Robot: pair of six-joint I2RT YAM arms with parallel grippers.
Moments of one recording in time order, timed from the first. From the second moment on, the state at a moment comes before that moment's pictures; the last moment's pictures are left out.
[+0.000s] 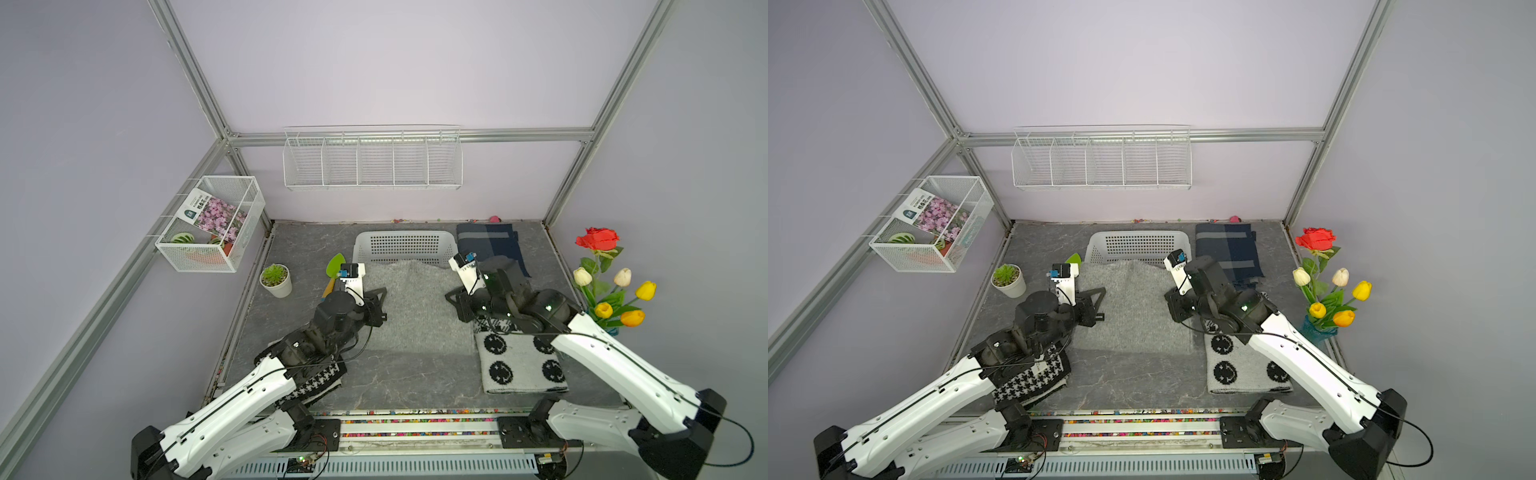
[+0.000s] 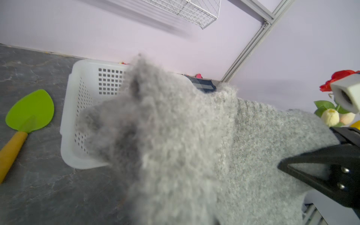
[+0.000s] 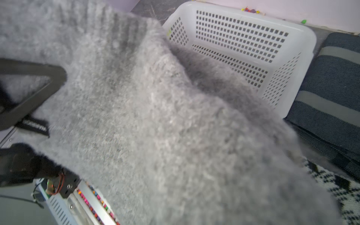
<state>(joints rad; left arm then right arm) -0.83 0.93 0.80 -0.18 -0.21 -0.52 0.68 1.20 1.21 -0.74 -0.07 0.21</state>
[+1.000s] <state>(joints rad) -0.46 1.76 1.16 0.08 -0.09 -0.54 0.46 1.98 1.78 -0.74 -0.12 0.05</state>
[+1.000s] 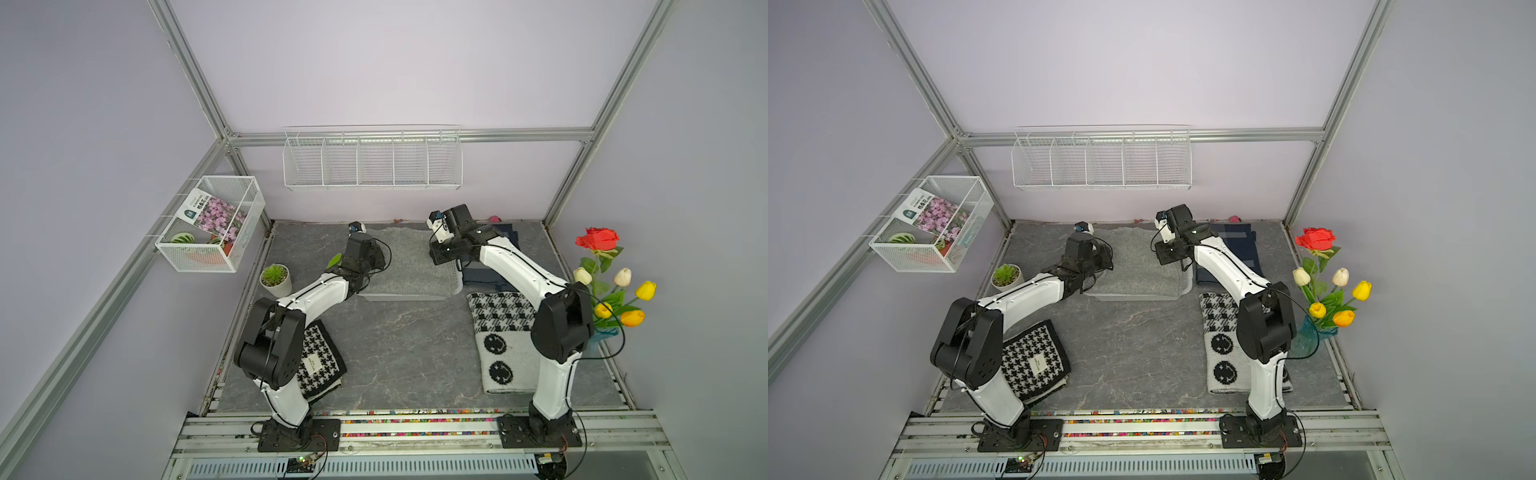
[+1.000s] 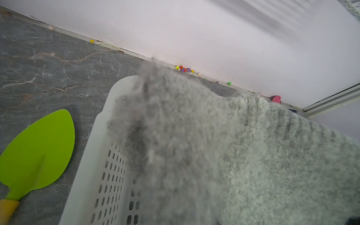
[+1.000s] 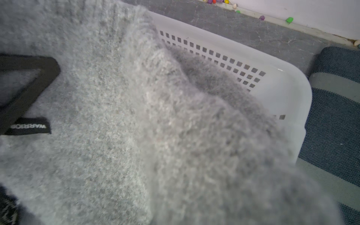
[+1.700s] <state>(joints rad) -0.43 1.89 1.21 0.08 -0.01 -0.59 0.45 2.15 1.85 -0.76 0.02 0.01</state>
